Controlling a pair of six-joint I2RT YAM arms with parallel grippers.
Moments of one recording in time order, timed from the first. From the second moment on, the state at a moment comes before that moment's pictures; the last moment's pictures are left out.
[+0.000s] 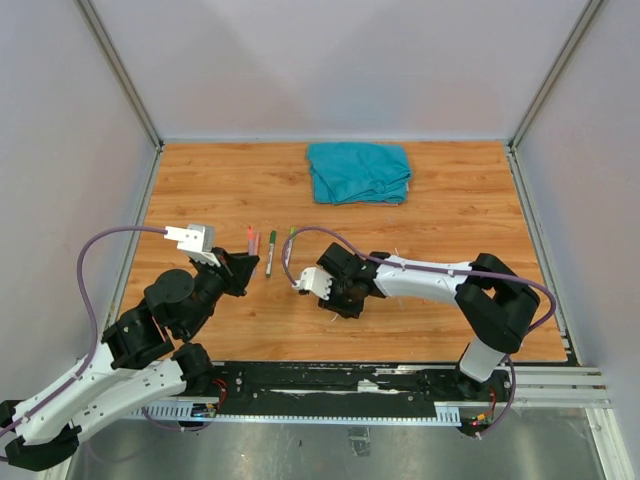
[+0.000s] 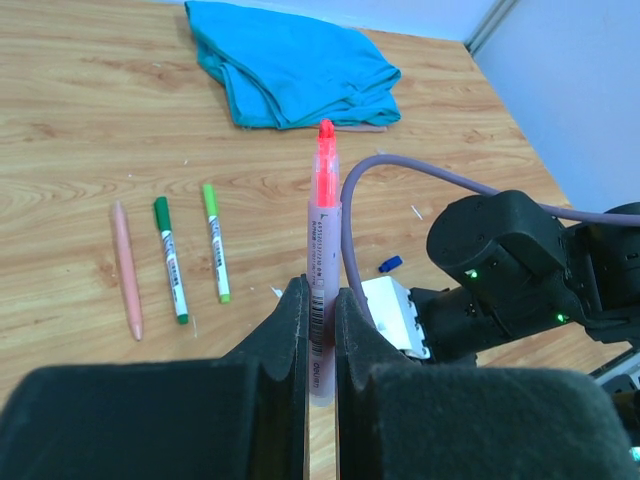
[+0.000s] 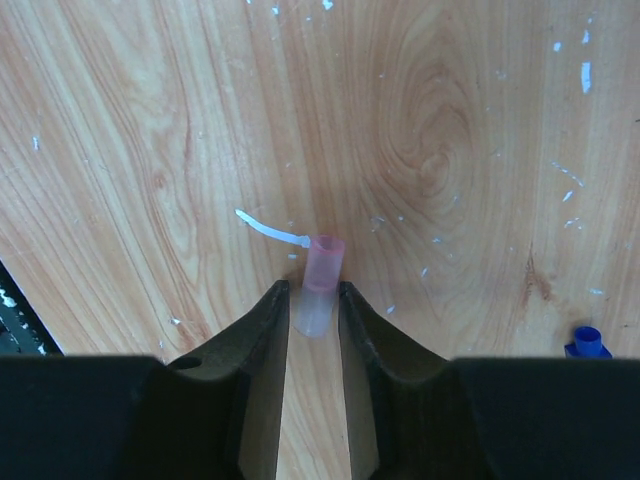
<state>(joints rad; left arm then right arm) -0.93 0.43 0.70 -0.42 -0.50 -0.47 0.98 1.68 0.99 -0.52 -0.17 -0.40</state>
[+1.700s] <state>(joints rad) -0.93 0.51 0.79 -0.58 -0.55 -0.39 0.98 1.67 1.16 -0.80 0.44 1.15</state>
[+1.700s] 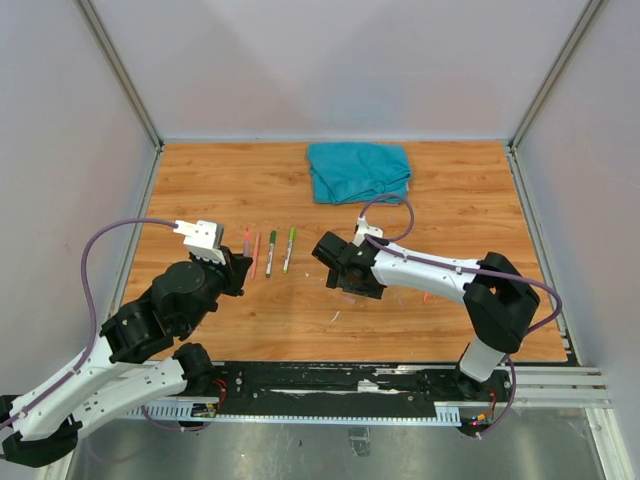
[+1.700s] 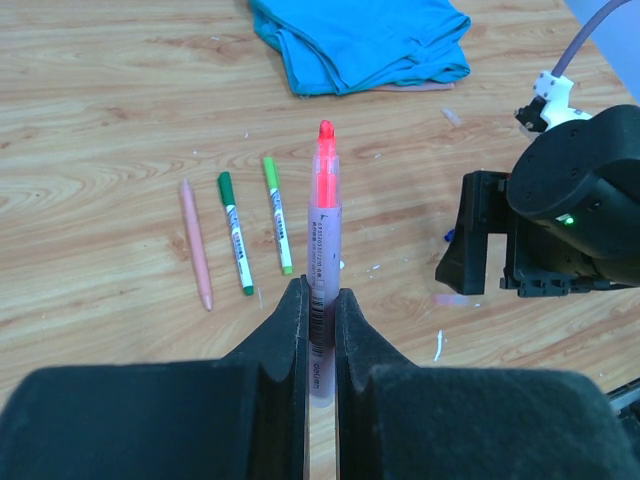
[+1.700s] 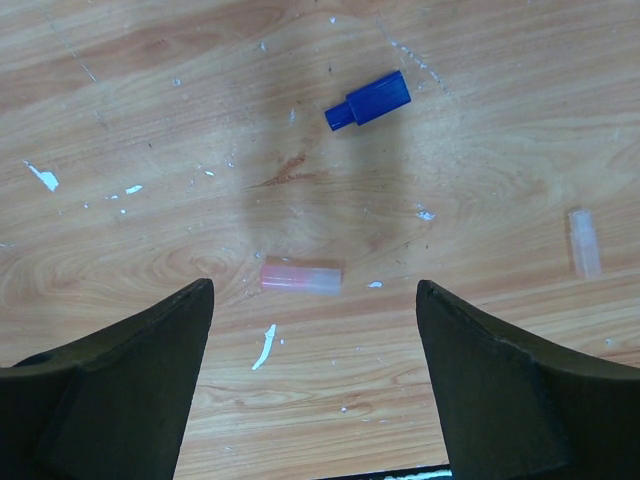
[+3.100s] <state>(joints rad) -0.93 0.51 0.79 -0.58 -0.55 -0.39 0.98 1.81 1.17 -0.75 0.32 1.16</state>
